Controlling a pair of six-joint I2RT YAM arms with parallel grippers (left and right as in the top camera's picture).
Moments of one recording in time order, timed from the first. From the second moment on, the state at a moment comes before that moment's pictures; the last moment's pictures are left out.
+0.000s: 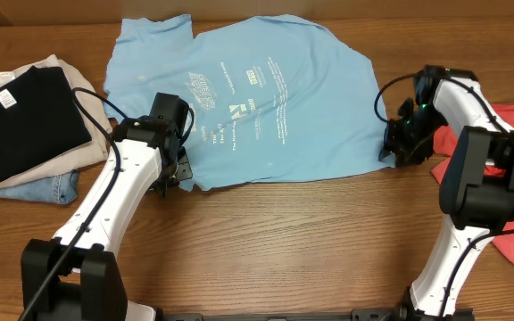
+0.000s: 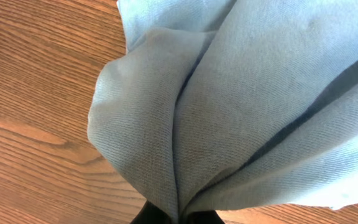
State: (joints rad) left arm -0.20 1.62 1.17 -1.04 -0.21 -0.51; right arm -0.14 2.21 1.62 -1.22 -0.18 0.15
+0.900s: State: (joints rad) left arm -0.20 1.62 1.24 -1.19 -0.21 -0.47; right arm -0.15 2.09 1.61 -1.24 -0.16 0.17
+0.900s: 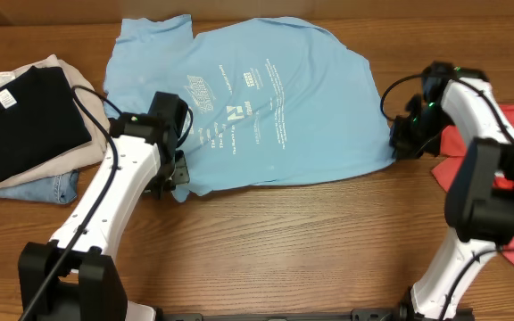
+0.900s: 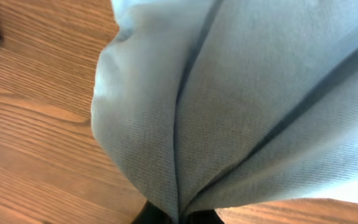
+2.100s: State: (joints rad) left arm -0.15 1.87 1.47 -1.03 -0.06 -0.17; right arm -0.15 1.70 1.81 -1.37 -0.14 0.17
